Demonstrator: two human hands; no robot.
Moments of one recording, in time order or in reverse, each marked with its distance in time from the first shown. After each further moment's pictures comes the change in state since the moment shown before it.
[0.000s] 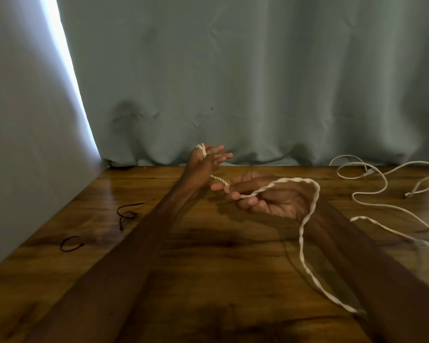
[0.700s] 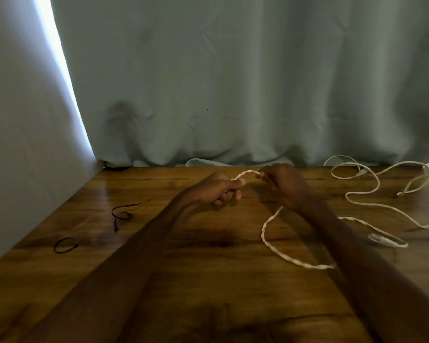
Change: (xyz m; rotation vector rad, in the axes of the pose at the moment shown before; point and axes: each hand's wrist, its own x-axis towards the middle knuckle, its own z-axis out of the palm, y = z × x) left_hand -0.037 0.007 0.020 0.417 -0.523 -0.314; right_hand -0.003 0.027 -0.087 -1.484 0.948 -0.443
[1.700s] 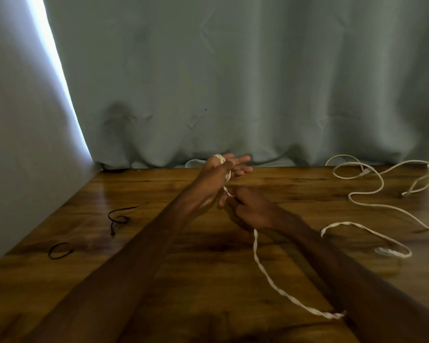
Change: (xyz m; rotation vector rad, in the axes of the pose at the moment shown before) left_hand 0.016 0.019 0.008 -0.543 0.269 0.192; right_hand -0.011 -0.062 0.034 0.362 -0.346 -0.073
